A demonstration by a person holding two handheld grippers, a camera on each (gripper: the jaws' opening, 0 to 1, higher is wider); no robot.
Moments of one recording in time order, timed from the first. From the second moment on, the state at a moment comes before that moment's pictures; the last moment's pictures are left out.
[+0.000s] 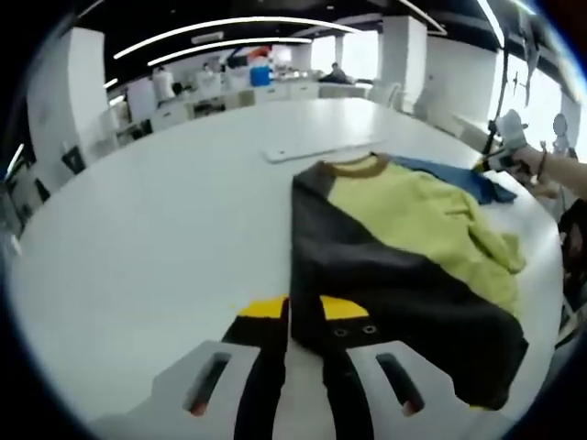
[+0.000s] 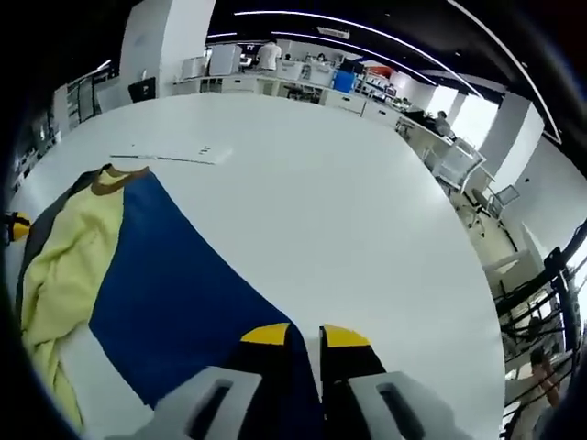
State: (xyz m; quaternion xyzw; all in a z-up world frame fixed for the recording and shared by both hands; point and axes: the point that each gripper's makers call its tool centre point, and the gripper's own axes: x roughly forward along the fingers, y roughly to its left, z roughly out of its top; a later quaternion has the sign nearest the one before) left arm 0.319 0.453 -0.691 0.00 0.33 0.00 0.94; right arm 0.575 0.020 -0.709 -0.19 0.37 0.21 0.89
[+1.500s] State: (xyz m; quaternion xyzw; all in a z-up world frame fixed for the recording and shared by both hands) left arm 0.245 0.269 -0.670 -0.02 0.32 -0.17 0.93; right arm 0.459 0.042 -0.701 -0.12 0.40 0.32 0.85
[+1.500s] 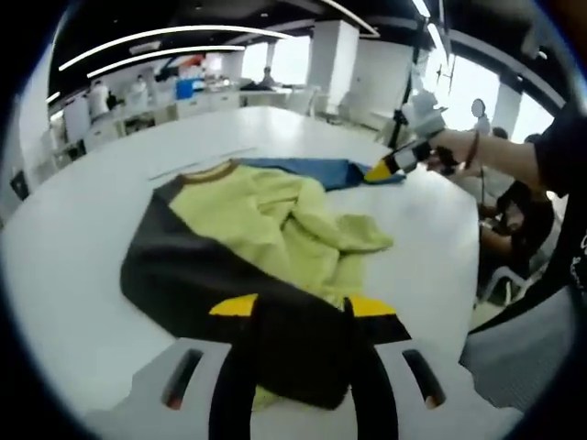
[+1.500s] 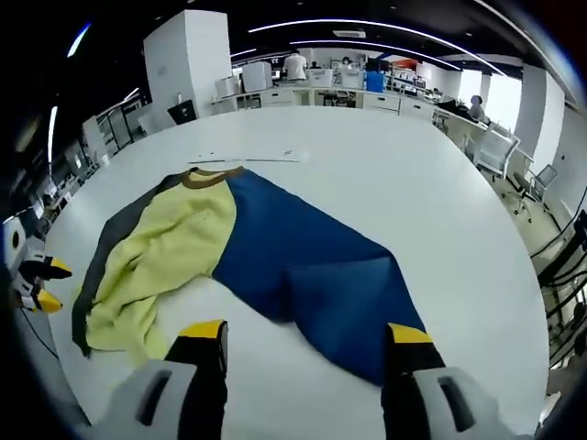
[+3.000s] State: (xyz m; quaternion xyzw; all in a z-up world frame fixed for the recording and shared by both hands) left arm 0.234 0.254 -0.716 0.00 0.36 -0.13 0.93; right arm 0.464 -0.026 -0.725 -0.13 0.42 0.24 0.87
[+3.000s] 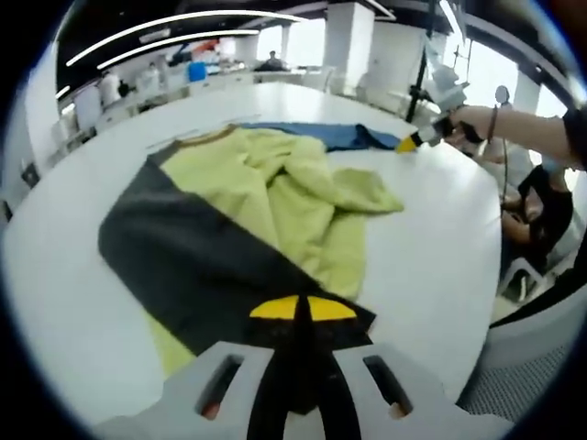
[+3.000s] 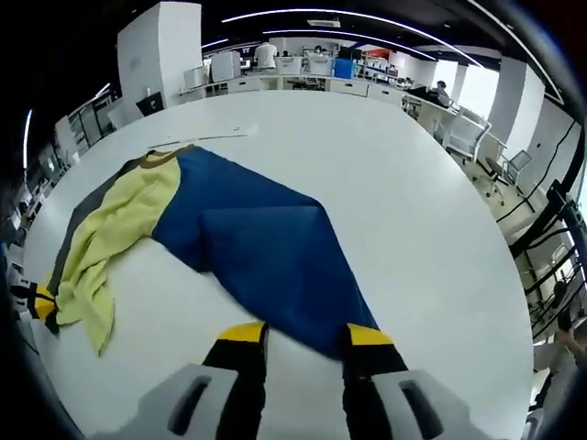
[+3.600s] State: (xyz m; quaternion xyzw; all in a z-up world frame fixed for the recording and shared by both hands) left arm 0.233 0.304 -0.644 -0.08 0.28 -0.08 0.95; right arm 0.472 -0.050 -0.722 -0.16 0.42 0.22 0.87
